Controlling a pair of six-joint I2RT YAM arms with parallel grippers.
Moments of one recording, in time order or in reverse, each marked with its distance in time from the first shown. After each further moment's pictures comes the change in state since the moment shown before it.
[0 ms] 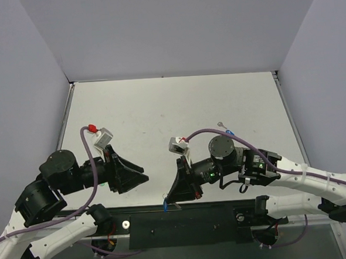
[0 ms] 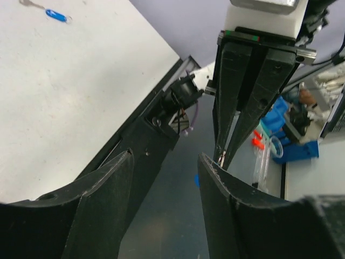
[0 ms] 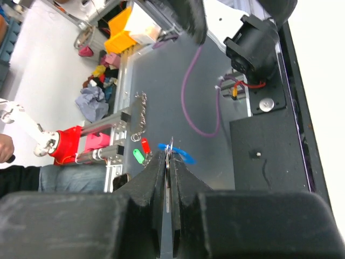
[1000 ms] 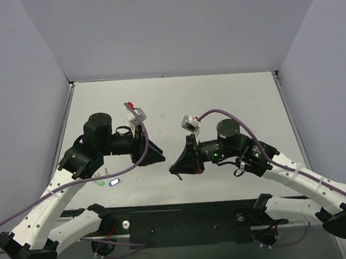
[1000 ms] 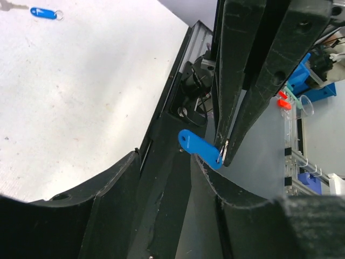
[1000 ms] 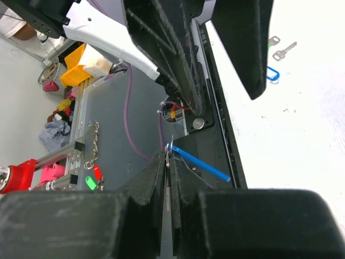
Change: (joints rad) left arm 0.250 0.344 -0.096 0.227 0.465 0.345; right arm -0.316 -0.004 -0.159 0.148 -0.122 -0.112
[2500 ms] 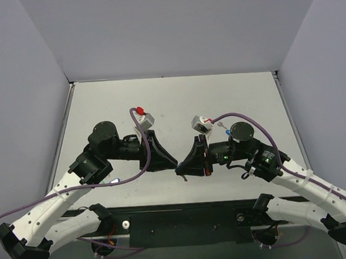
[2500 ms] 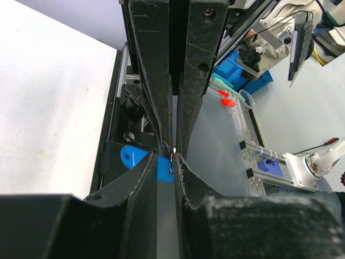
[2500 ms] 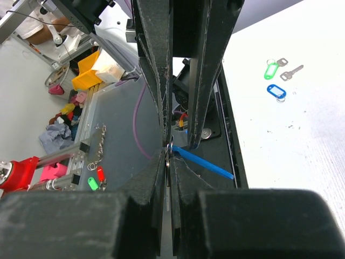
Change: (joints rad) left arm -0.131 -0.013 -0.114 0.424 0.132 -0.224; right arm -0.027 -0.103 -0.049 0.064 -0.059 0.006
